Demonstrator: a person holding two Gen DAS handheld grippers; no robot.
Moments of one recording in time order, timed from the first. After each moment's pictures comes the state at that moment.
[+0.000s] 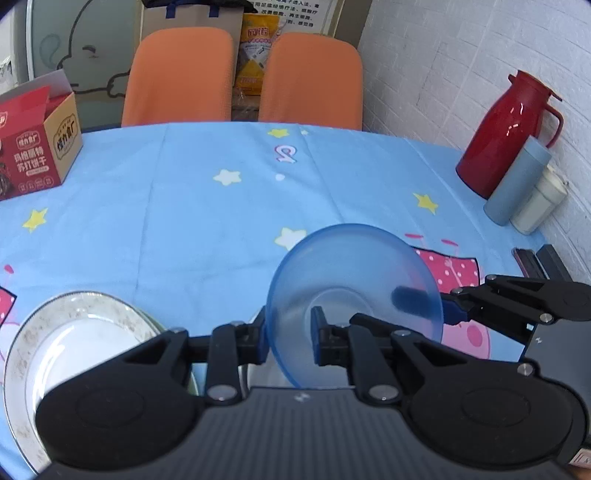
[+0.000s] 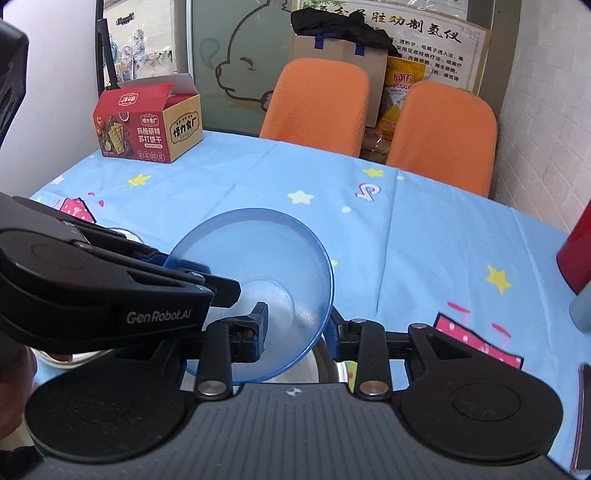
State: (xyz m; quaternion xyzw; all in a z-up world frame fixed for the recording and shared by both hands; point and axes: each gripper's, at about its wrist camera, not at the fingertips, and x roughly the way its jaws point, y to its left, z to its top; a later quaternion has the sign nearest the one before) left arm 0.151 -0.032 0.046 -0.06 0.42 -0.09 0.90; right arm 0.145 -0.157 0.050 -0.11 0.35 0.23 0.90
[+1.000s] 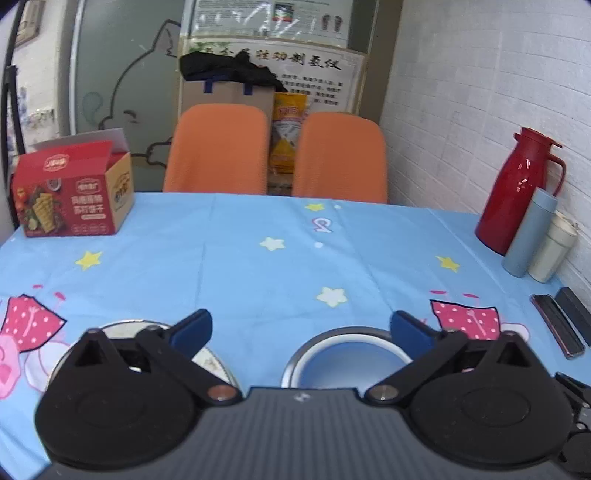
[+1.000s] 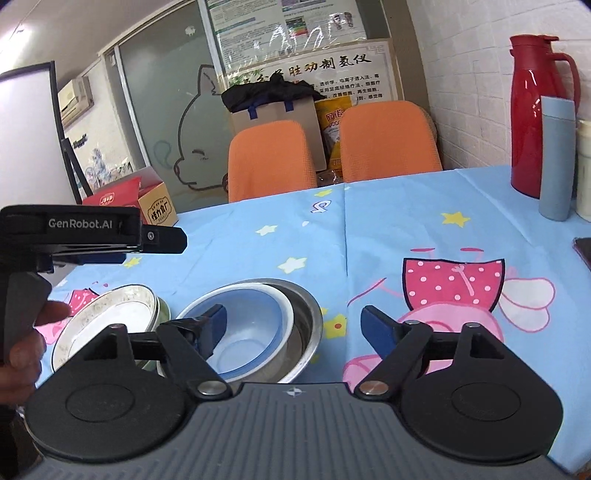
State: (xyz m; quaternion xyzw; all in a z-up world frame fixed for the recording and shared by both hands) left arm 0.104 -0.011 0.057 -0.06 0.29 -0.02 0.96; right arm 0.073 -0.217 0.014 0.08 0.25 0.17 0.95
